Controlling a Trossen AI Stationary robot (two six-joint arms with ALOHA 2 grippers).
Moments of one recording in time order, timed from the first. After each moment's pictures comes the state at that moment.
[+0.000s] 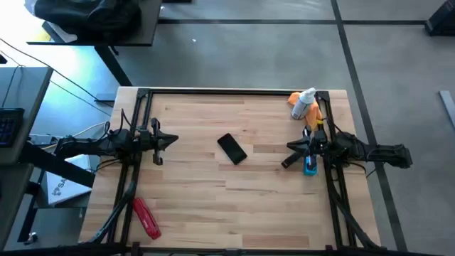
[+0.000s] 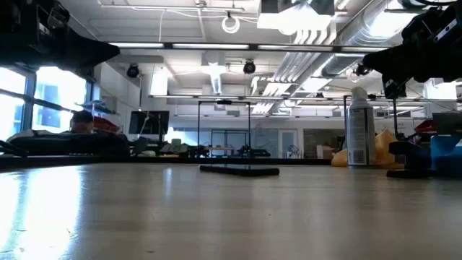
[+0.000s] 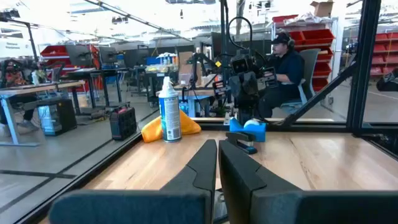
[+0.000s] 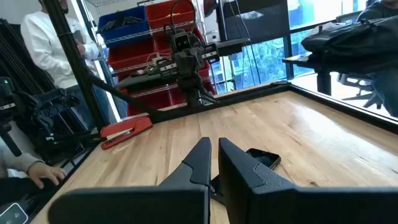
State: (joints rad) left arm -0.04 0.01 0.01 0.12 -0.24 0.08; right arm -0.03 0.01 0.01 0.02 0.03 0.22
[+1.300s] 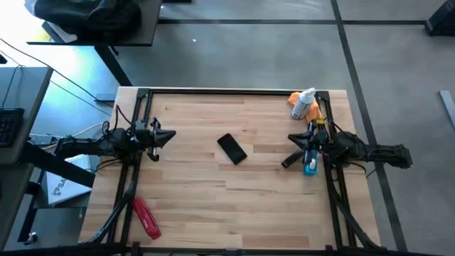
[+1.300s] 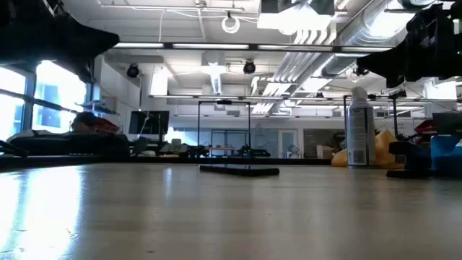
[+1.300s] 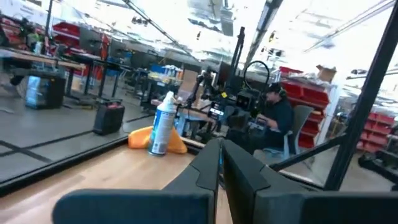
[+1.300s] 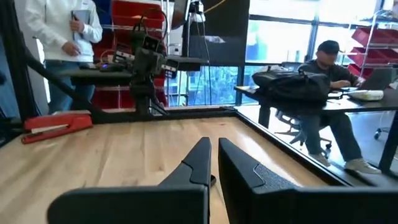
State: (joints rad) left arm -0.04 0.02 0.01 0.23 -0.28 -0.20; right arm -0.03 0.01 0.01 0.05 0.20 -0.05
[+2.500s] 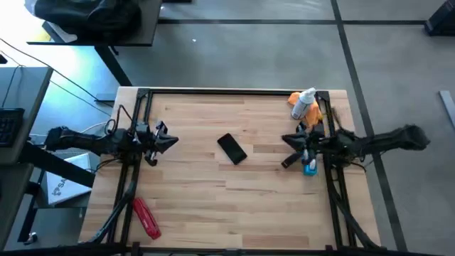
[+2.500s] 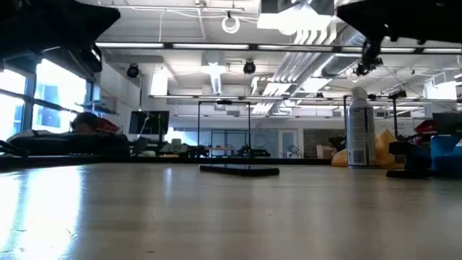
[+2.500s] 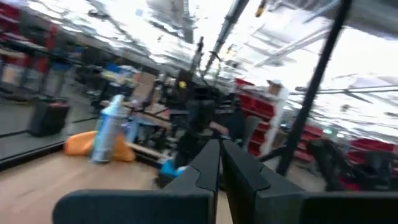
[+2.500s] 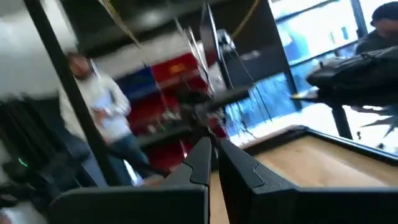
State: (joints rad) left arm -0.13 0.33 0.01 0.62 -0.16 -0.30; right arm 0.13 0.73 0.24 0.65 0.22 0.23
